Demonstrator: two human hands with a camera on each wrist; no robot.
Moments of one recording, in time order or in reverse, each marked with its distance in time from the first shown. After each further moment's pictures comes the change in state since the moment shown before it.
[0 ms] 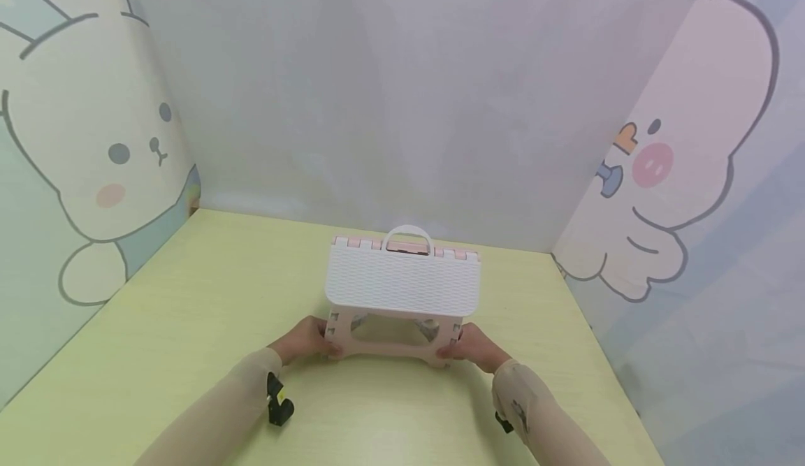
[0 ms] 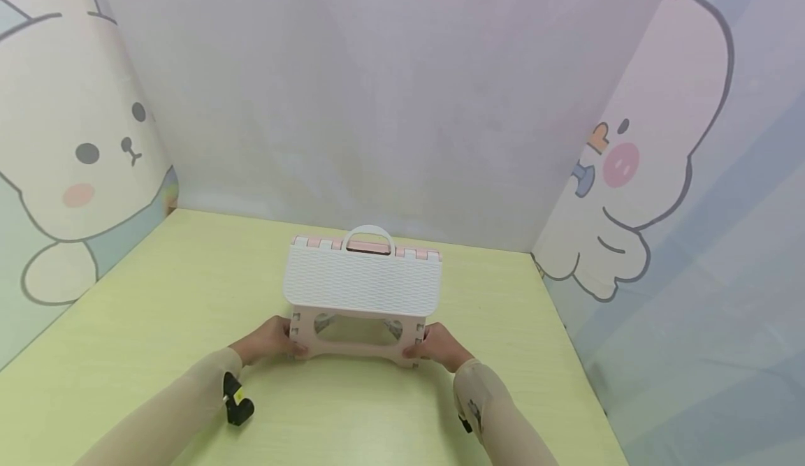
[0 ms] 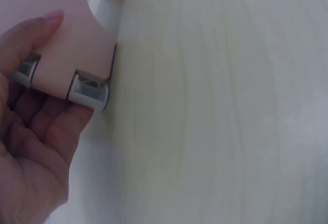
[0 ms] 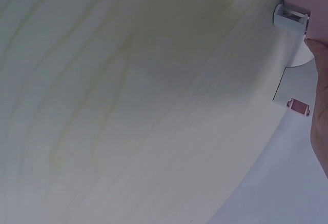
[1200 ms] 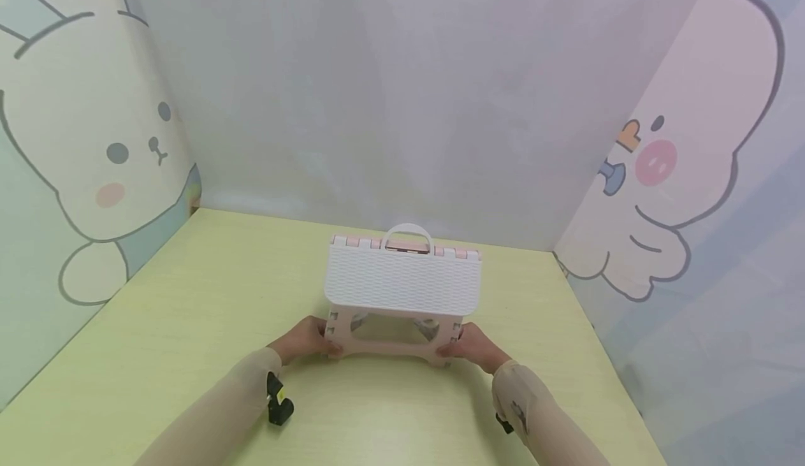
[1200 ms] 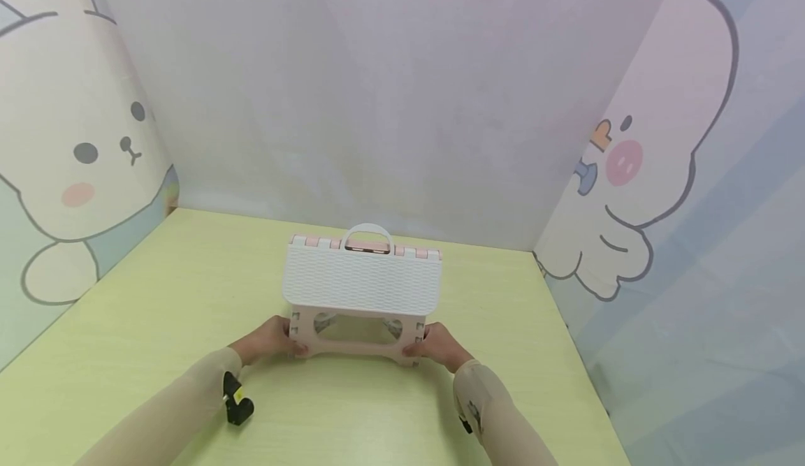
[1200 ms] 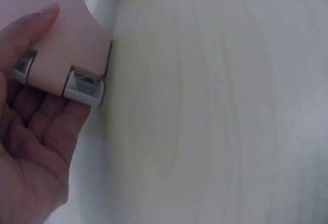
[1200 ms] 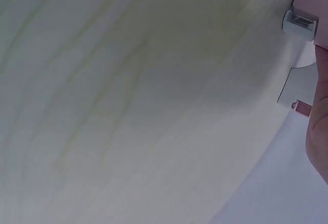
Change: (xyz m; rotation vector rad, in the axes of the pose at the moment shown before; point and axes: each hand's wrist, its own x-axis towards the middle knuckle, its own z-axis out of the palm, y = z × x) left_hand 0.002 -0.004 -0.002 -0.012 -0.029 0.028; right_hand 0.001 0.001 0.002 -0.037 0.039 -0.010
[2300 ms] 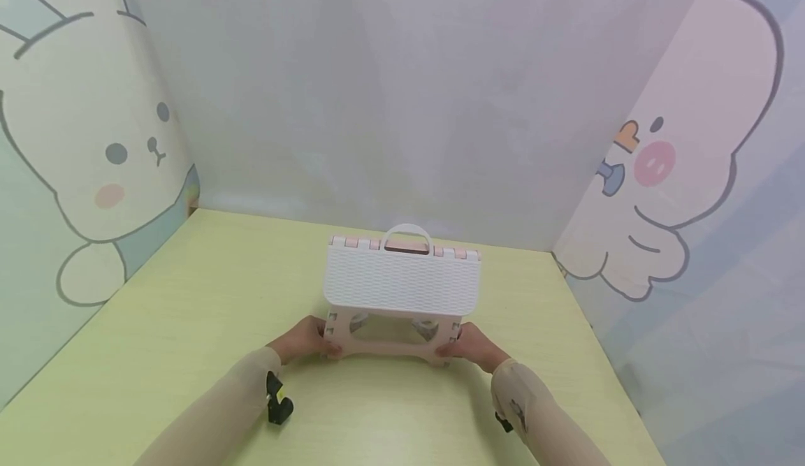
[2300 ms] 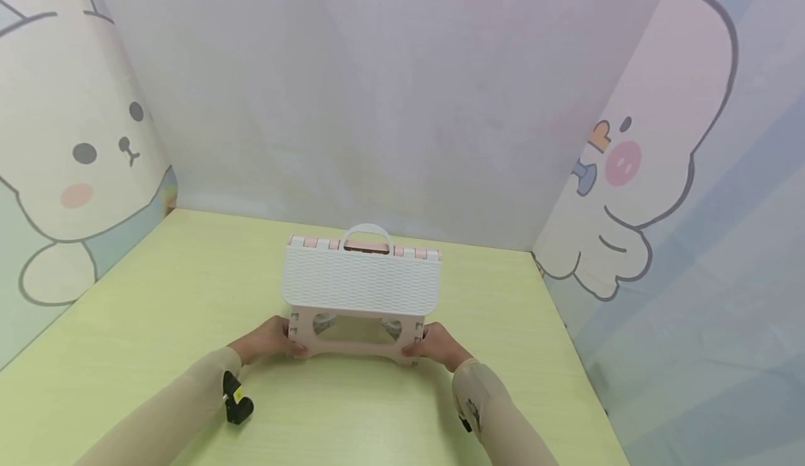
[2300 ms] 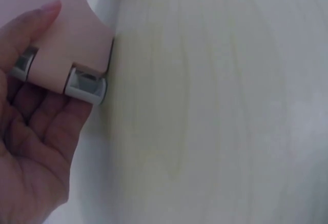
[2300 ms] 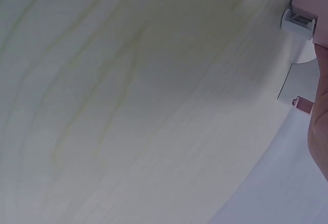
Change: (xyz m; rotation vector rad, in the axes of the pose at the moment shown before) left_hand 0.001 0.000 -0.001 -0.015 -0.022 0.026; right_hand 0.004 0.001 0.000 0.038 0.002 0.031
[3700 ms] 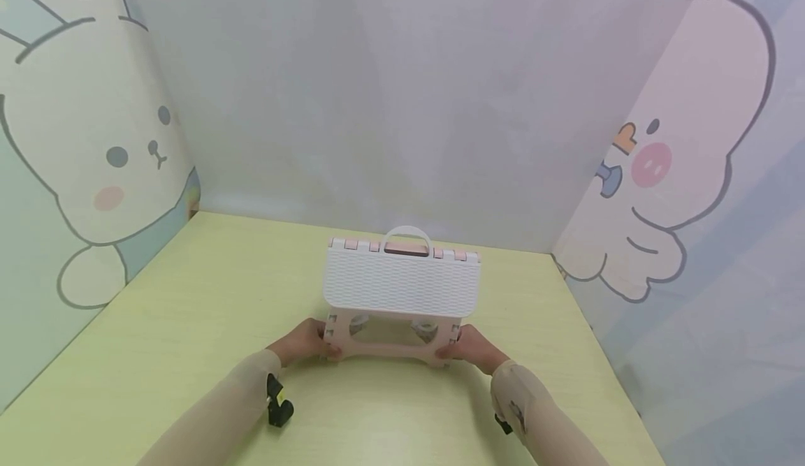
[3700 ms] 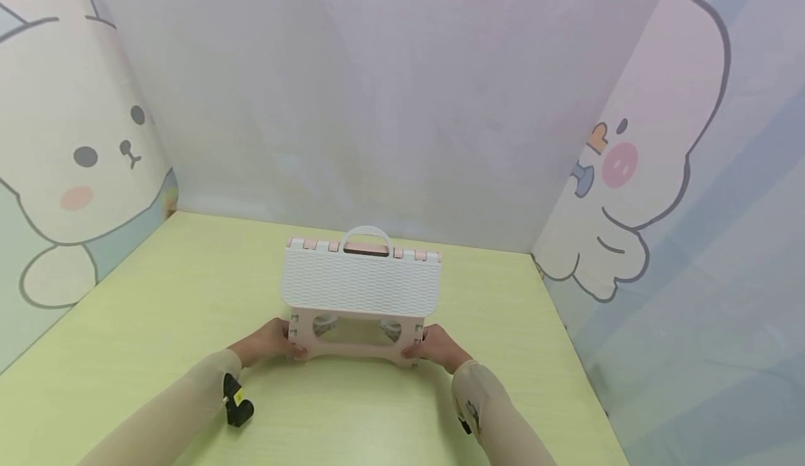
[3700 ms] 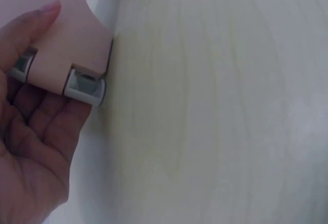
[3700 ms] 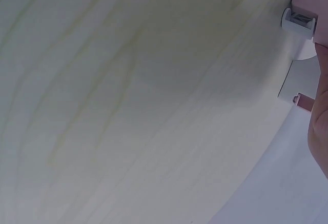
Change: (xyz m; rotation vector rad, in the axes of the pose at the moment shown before) left_hand 0.000 -0.001 0.000 0.000 -0.003 0.014; right_hand 0.000 -0.001 0.001 -0.002 -0.004 0.018
